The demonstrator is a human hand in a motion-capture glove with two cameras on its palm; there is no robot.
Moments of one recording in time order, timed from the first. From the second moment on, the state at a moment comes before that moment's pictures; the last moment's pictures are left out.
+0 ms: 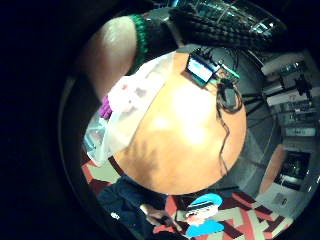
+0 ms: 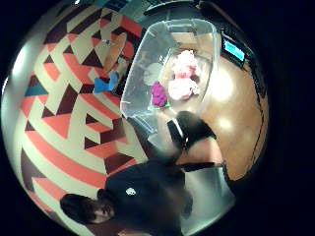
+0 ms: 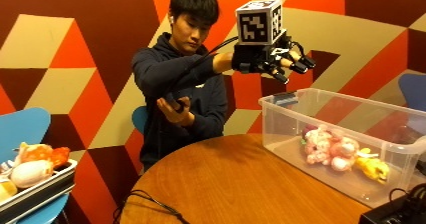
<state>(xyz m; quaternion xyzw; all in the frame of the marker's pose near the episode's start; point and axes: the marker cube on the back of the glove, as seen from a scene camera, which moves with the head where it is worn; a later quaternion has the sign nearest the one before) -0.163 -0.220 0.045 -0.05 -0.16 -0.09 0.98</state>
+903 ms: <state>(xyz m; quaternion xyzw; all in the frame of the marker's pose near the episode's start) -0.090 -0.196 0.063 -0.04 -0.20 -0.06 0.98</state>
